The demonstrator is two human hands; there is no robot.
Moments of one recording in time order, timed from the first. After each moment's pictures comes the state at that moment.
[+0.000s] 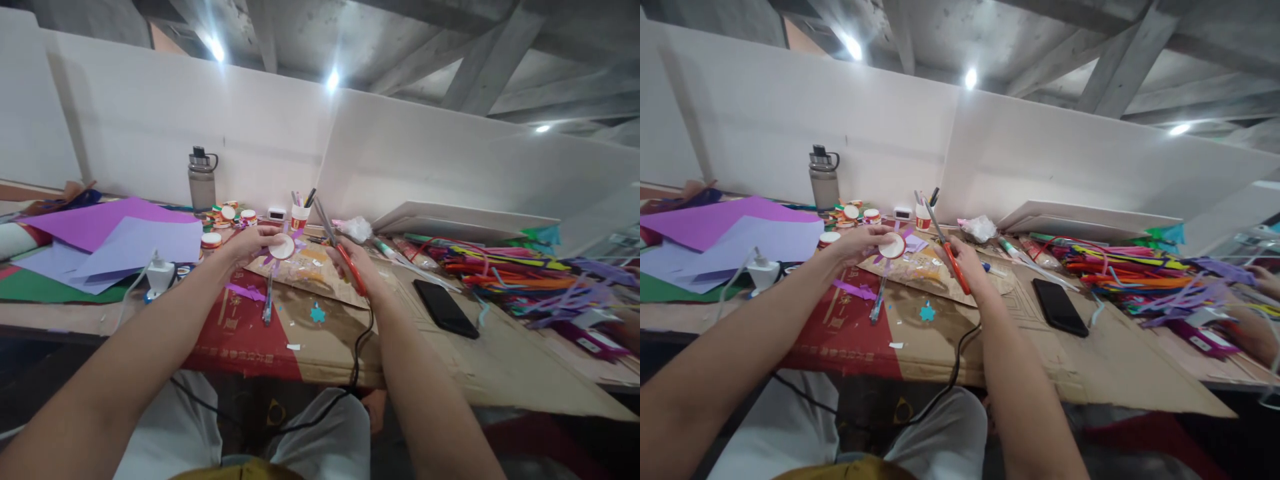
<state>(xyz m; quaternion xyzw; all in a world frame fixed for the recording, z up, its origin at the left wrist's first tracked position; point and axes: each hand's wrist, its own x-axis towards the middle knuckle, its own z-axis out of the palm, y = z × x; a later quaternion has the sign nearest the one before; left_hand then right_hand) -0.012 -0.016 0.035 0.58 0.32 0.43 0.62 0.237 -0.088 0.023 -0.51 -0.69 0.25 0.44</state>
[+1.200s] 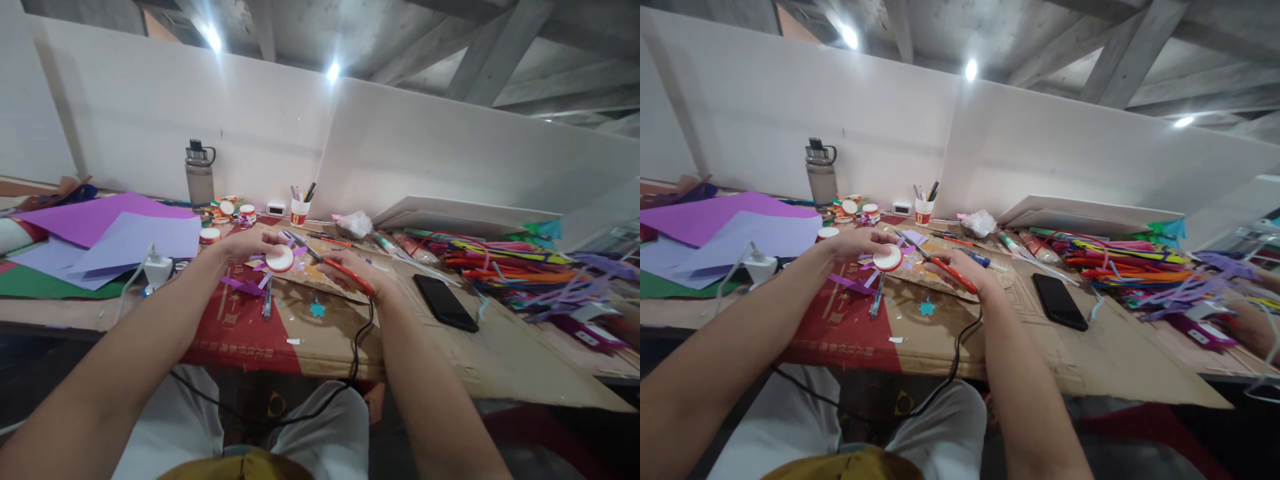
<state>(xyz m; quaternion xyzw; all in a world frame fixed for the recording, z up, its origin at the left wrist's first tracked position) -0.019 -0.023 0.040 0.61 0.33 0.31 0.64 0.238 -0.104 0.034 -0.47 -0.78 0.32 0.27</state>
